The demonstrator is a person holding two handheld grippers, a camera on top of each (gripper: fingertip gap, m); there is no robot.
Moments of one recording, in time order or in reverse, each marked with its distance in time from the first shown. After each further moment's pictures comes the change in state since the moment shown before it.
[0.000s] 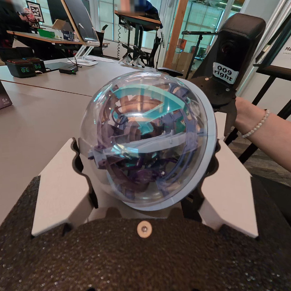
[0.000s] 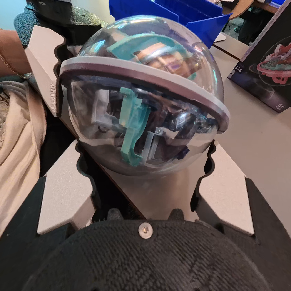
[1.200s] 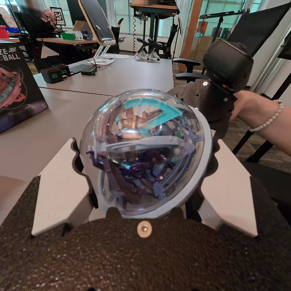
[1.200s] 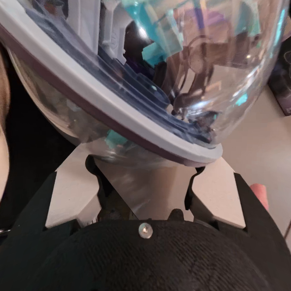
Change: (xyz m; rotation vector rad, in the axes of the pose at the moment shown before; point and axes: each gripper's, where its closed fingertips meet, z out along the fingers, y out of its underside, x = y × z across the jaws) left arm -0.003 -0.012 -0.033 -0.050 -0.113 0.088; right arm -0.010 0.024 0.033 -0.310 0.024 -0.199
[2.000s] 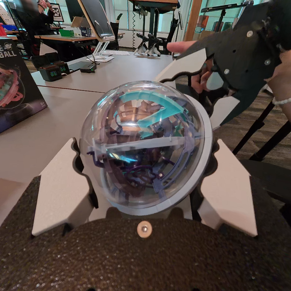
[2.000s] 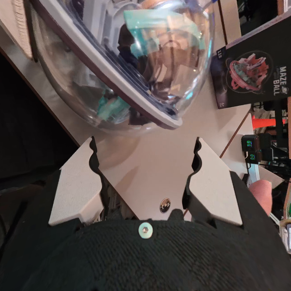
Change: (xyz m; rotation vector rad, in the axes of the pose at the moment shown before) left arm -0.005 0.005 0.009 -0.019 0.003 0.012; right arm 0.040 0.005 -0.056 -0.176 0.202 -0.239
